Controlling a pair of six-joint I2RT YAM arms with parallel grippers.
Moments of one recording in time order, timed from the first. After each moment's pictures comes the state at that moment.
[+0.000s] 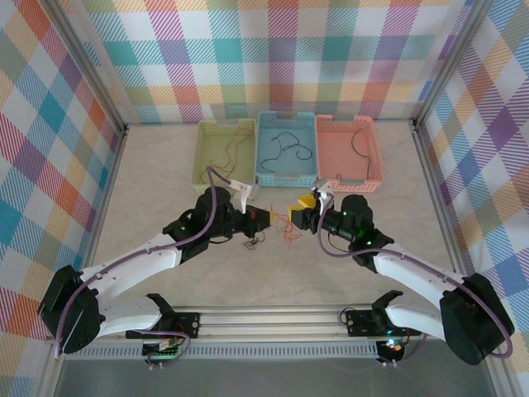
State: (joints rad) left arm -0.75 1.18 0.75 0.02 0.35 -0.54; right arm 0.56 1.11 0.47 0.41 -0.38 0.20
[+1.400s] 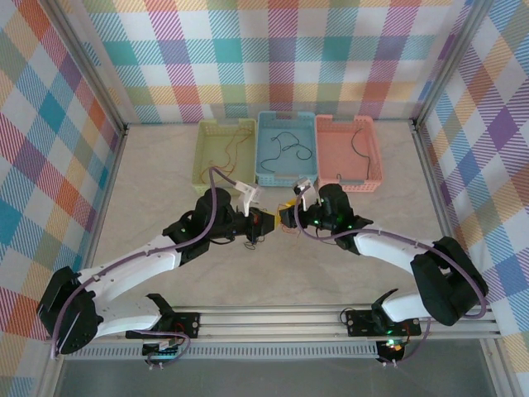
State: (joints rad) left arm -0.78 1.15 0.75 0.06 0.42 -0.53; right arm 0.60 1.38 0.63 0.29 -0.34 0.20
